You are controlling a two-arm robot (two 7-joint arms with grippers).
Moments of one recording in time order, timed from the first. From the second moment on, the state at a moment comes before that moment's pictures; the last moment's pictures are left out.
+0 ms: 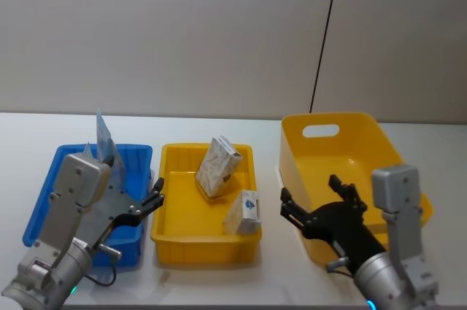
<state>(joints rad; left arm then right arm) -0.24 0.38 0.45 -1.63 -0.20 0.01 -0.01 0.02 0.29 -0.27 -1.76 0.26 0.11 0.04</state>
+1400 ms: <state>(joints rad) -0.24 0.38 0.45 -1.63 -0.20 0.01 -0.01 0.21 0.01 -0.35 -1.50 0.20 0.41 -0.13</state>
